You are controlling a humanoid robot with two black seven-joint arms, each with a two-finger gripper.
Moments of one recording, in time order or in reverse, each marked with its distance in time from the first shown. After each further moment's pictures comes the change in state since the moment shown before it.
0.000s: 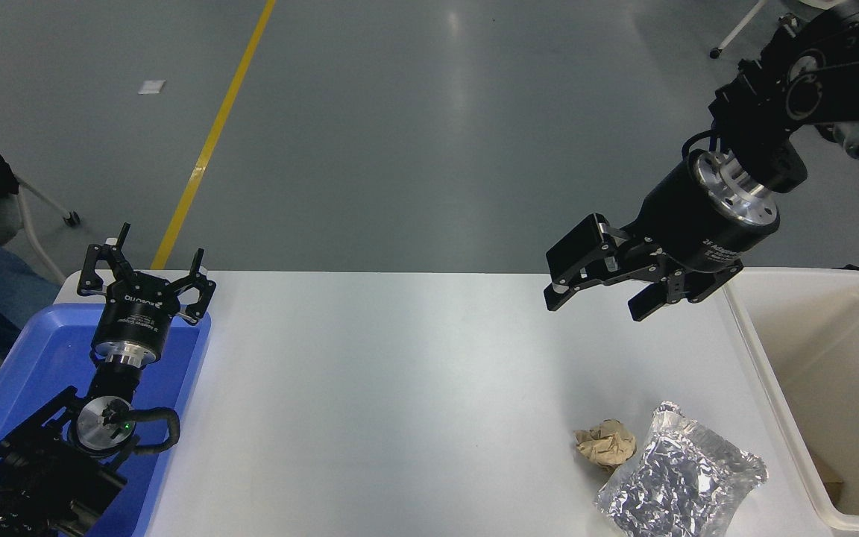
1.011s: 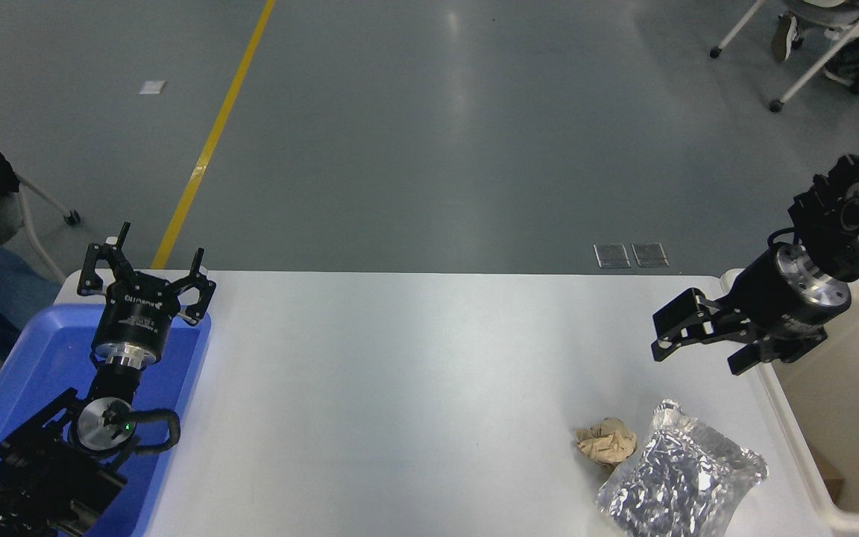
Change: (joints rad) left arm 0.000 0.000 0.001 0.000 0.000 0.000 -0.001; right arm -0.516 -0.333 0.009 -0.170 -0.267 -0.130 -0.086
